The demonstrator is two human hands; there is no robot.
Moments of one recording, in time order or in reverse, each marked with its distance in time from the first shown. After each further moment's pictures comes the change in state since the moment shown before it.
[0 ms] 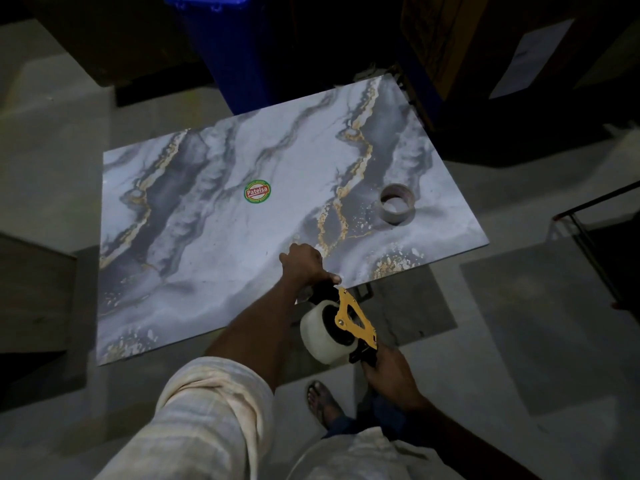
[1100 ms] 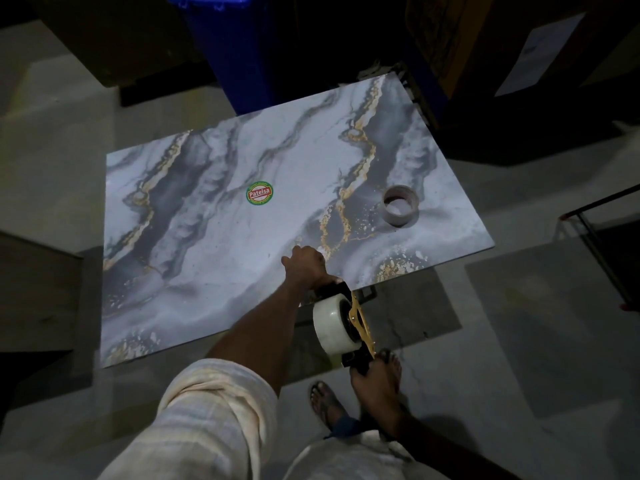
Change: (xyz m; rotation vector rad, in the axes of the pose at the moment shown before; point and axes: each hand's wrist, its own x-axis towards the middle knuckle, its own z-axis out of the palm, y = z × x) left_hand -0.004 0.004 -0.002 0.010 -0.004 -0.030; right_hand -0.057 -0.113 -0.067 0.167 -0.017 0.279
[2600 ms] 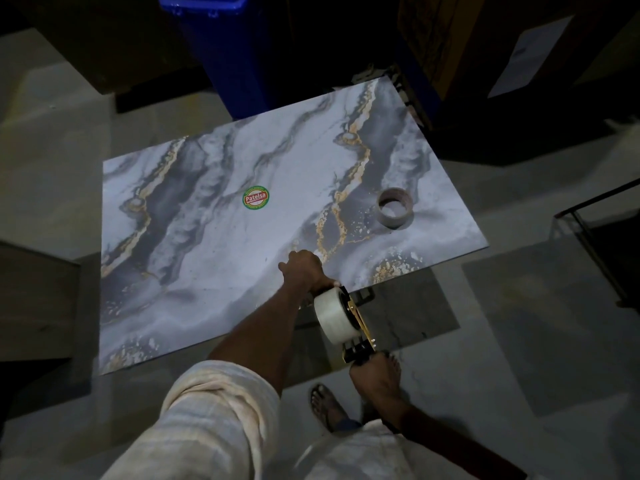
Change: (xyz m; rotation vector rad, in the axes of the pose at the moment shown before) left_hand 0.007 0.003 0.003 0.061 -0.030 -0.053; right_hand 0.009 -0.016 -0.008 0.026 -0.043 0.206
